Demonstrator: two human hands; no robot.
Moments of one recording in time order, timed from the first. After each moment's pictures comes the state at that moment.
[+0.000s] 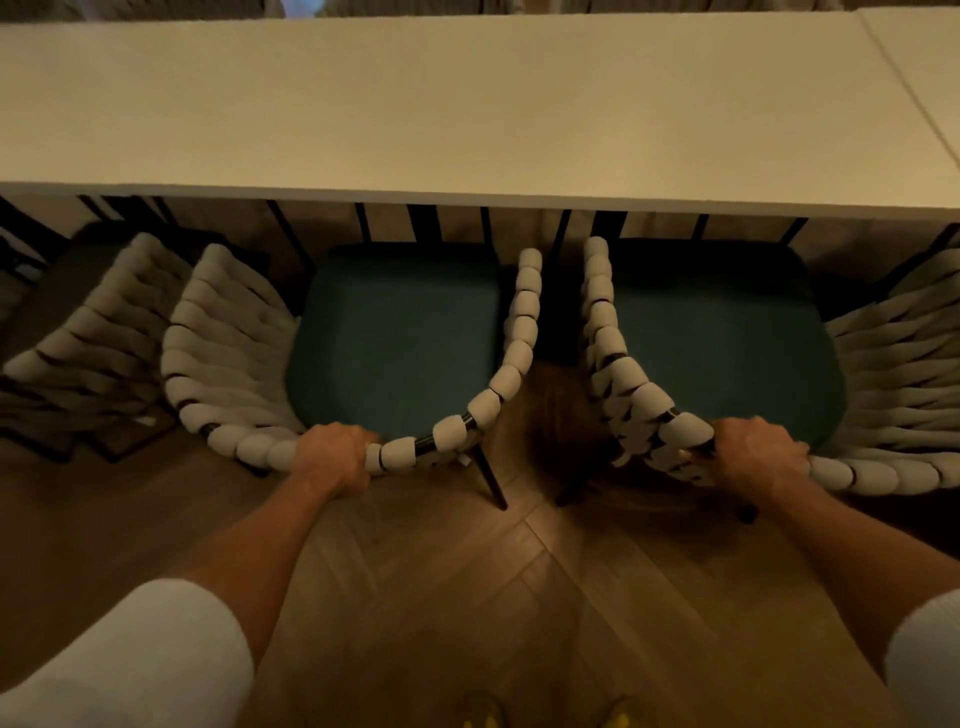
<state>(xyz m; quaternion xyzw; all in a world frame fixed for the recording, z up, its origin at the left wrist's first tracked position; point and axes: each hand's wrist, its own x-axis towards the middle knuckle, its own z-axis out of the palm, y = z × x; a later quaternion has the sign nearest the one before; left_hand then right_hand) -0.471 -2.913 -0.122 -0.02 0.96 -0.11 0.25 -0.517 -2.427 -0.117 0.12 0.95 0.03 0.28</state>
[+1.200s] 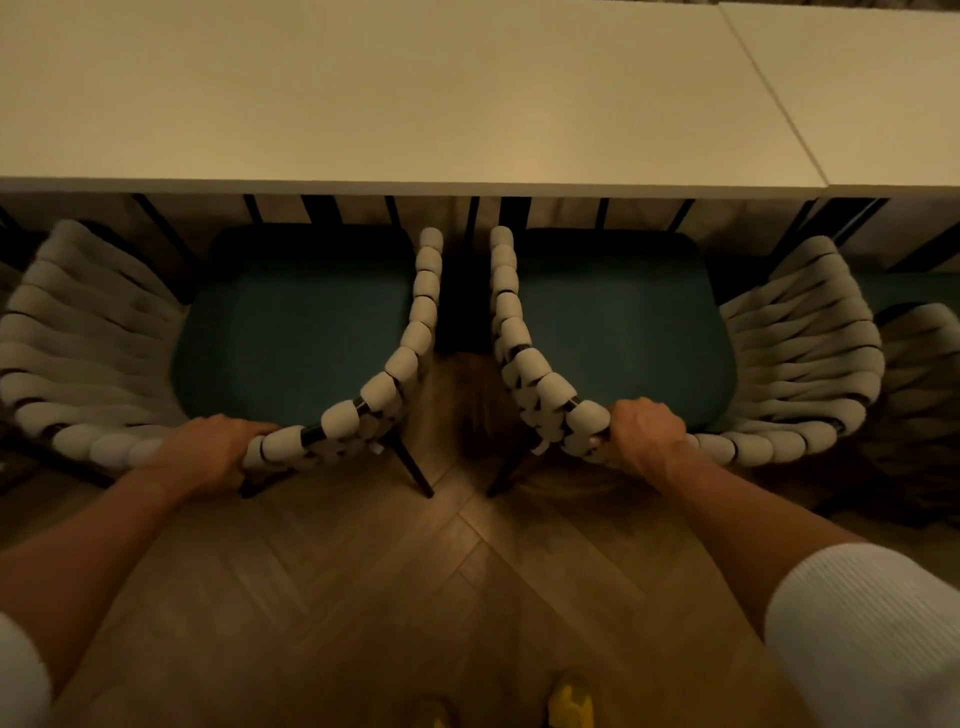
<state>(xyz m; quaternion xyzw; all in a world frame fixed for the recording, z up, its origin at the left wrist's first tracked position) -0.509 -2.932 -0.112 0.06 0.95 -0.02 0.30 -0.515 -2.425 -0.123 0.07 0.95 -0.01 0.29</state>
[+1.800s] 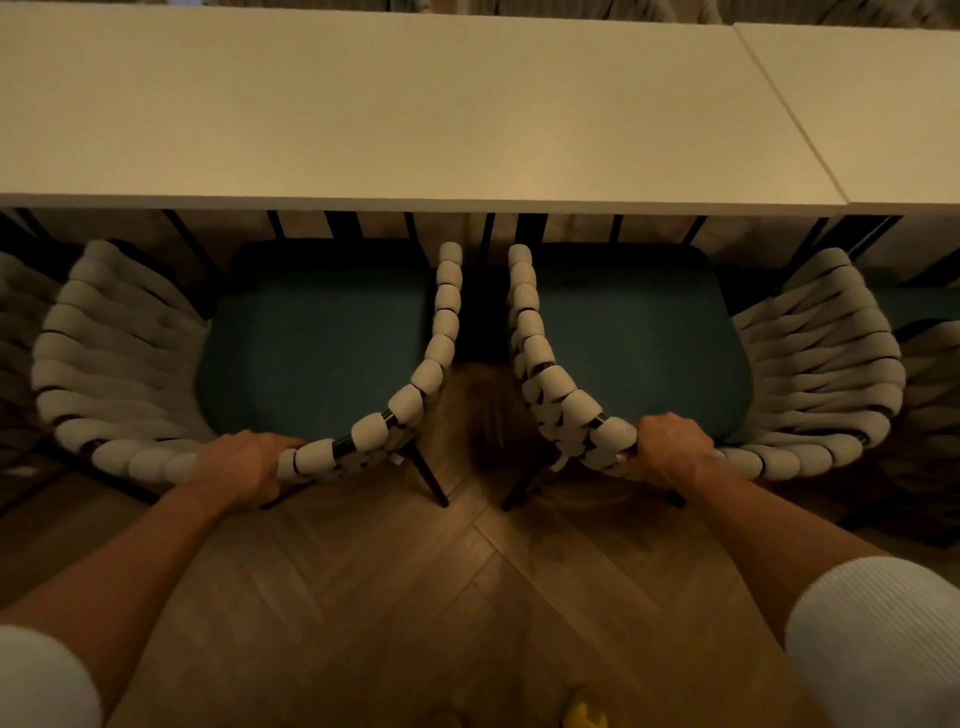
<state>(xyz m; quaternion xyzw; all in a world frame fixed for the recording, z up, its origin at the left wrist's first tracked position) -0.507 -2.930 -0.113 0.03 0.95 -0.03 0.30 -0.523 -2.421 -0.131 0.07 0.95 0.00 0.30</state>
